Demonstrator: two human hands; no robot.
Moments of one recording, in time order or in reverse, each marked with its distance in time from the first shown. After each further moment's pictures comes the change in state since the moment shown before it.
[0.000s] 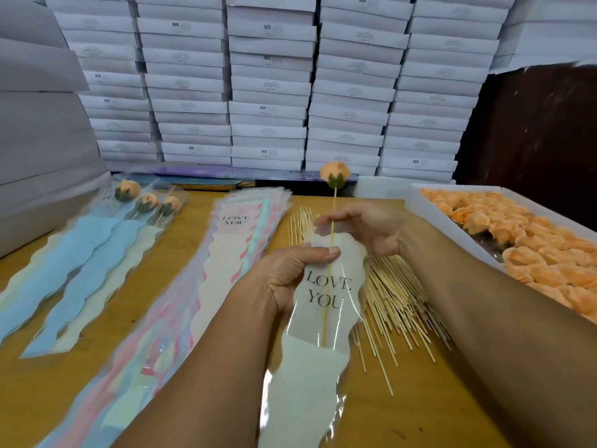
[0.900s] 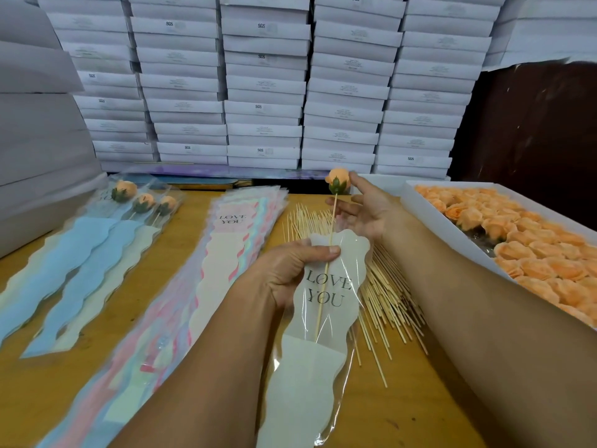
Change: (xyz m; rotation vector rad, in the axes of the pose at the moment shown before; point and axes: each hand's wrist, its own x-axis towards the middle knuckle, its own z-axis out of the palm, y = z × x) left_hand 0.003 -0.003 0.000 -0.024 -0.069 0.055; right_hand 0.016 -0.006 -0.004 0.572 0.379 -0.088
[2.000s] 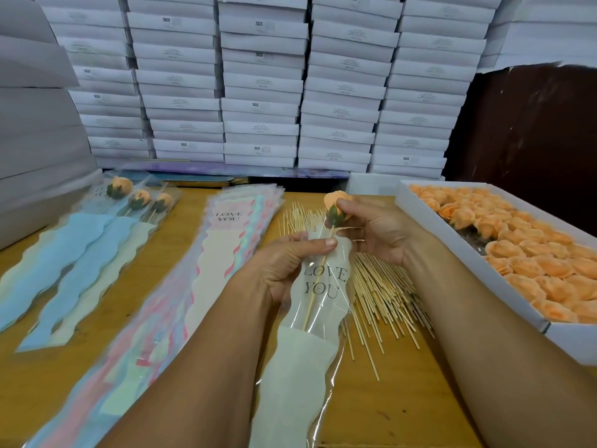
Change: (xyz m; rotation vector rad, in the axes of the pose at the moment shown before) left_hand 0.001 -0.004 0.002 0.056 0.099 0.159; right_hand -0.054 0.014 -0.024 -0.429 -0.256 -0.216
